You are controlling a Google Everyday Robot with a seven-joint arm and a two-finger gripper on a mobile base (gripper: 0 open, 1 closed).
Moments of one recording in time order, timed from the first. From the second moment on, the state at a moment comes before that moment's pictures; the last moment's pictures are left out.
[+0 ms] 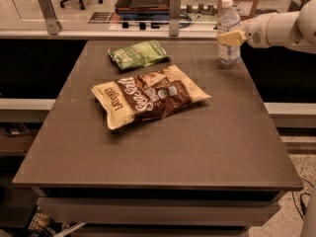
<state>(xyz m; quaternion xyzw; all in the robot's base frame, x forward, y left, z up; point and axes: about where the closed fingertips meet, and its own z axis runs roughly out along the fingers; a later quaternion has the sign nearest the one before) 0.788 -0.241 0.919 -0.33 0.76 0.12 0.54</state>
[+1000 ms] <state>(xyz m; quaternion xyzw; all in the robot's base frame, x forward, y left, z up) 0.781 -0.240 0.929 -0.40 0.79 0.08 0.46</state>
